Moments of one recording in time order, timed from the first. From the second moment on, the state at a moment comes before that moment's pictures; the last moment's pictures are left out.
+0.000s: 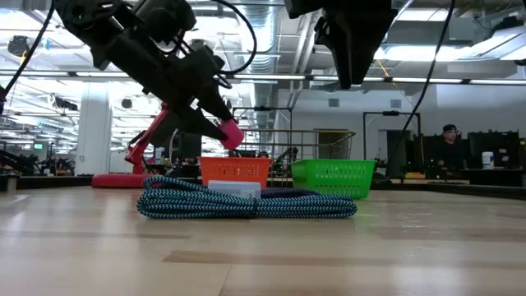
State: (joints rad) left arm 0.04 1.44 0.61 0.29 -0.39 0.97; right arm 0.23 1.96 1.82 -1.44 0.14 0.12
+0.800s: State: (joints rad) left arm 0.04 1.44 0.61 0.30 -0.37 0.94; right arm 0.23 1.96 1.82 -1.44 0.14 0.12
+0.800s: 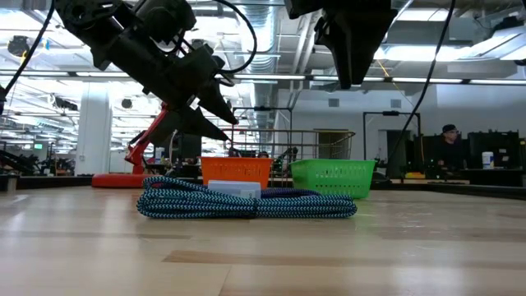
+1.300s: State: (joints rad) left arm 0.01 1.44 0.61 0.26 -0.38 0.89; right arm 0.26 1.89 1.79 -1.53 0.19 0.08
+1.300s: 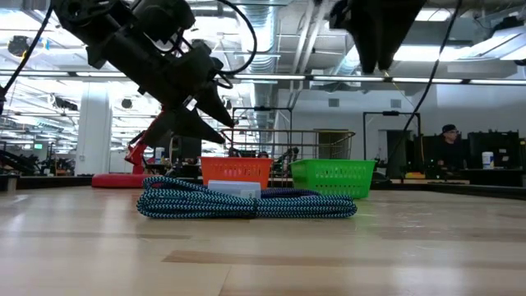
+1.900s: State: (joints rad) left arm -0.18 1.44 0.76 -0.10 -0.34 0.51; right arm 0.26 1.15 1.03 -0.88 0.34 0.31
